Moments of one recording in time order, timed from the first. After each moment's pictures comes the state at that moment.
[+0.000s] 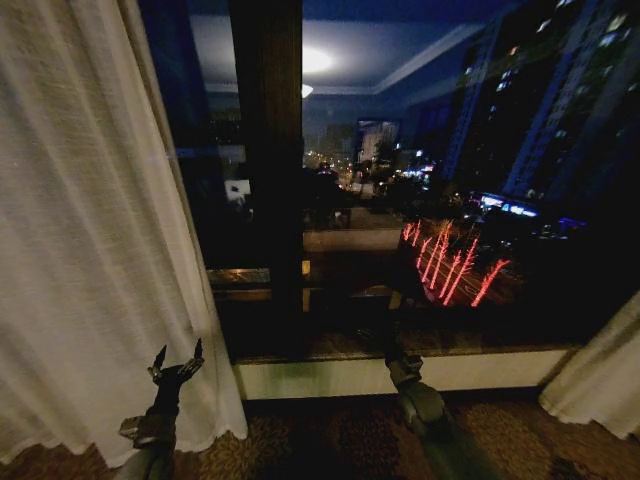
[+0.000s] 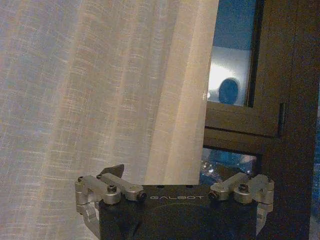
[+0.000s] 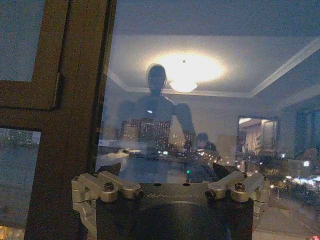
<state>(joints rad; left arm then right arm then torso) 1.47 -1.28 -0.70 -1.81 -0.49 -0.31 0.01 -1.09 1.18 0.32 1.61 0.28 0.24 0.03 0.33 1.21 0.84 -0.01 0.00</state>
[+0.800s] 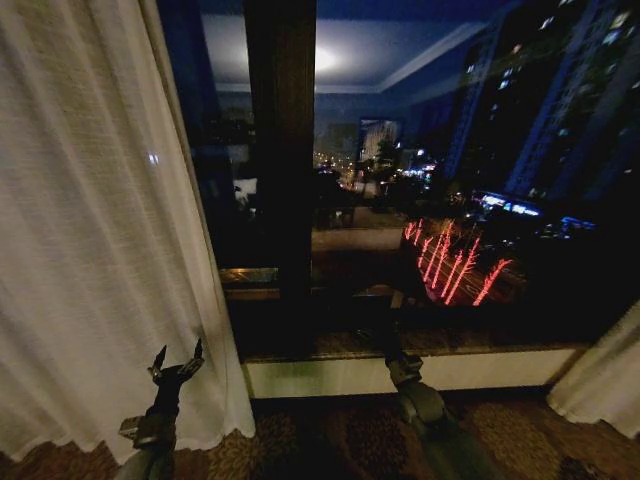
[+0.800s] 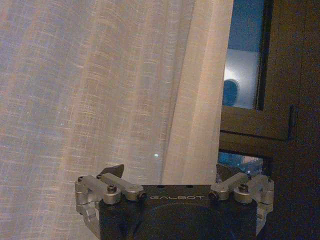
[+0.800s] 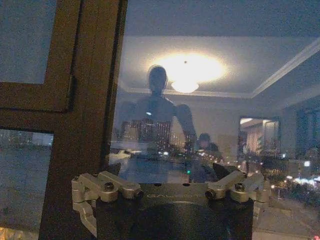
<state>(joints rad) 1.47 -1.28 -0.70 -1.81 -0.49 -0.31 0.01 -1.09 1.18 0.32 1.61 0.28 0.24 0.03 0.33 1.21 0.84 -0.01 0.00</state>
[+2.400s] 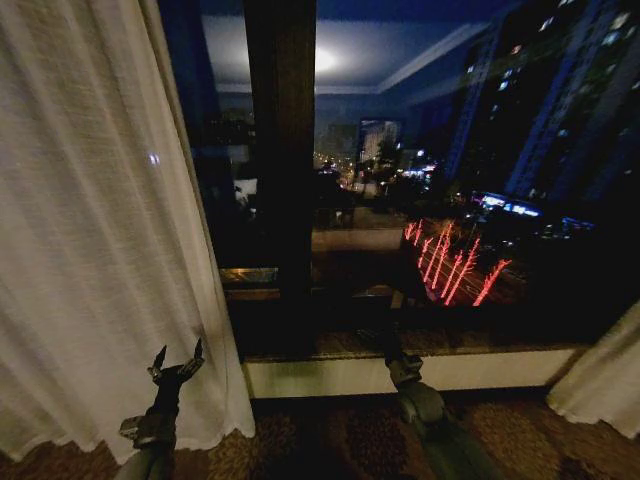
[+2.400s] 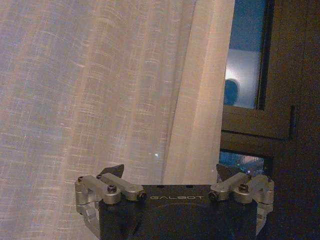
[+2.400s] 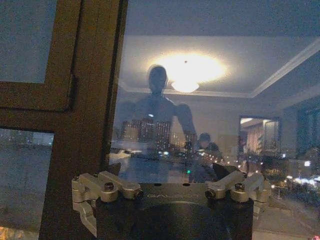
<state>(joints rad) 1.47 -1.28 -0.70 -1.81 -0.49 -0.31 0.01 -1.09 1.18 0.32 1.61 0.28 0.24 0.03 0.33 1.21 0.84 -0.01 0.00</state>
